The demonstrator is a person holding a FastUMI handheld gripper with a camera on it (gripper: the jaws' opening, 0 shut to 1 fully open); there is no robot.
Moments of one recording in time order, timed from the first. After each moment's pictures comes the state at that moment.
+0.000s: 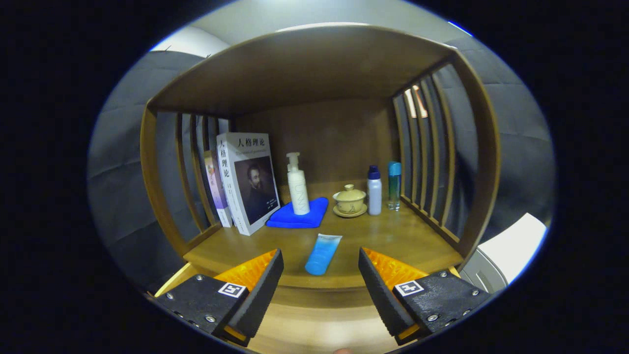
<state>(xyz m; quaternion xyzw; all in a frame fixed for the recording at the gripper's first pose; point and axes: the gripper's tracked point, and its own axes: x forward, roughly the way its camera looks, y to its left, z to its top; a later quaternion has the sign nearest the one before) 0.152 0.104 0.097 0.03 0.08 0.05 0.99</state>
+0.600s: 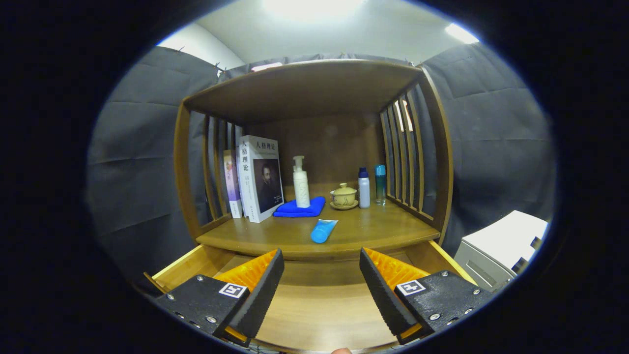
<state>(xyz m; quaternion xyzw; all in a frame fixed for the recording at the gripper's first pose) 0.056 0.121 0.073 0.00 0.03 0.05 1.00</state>
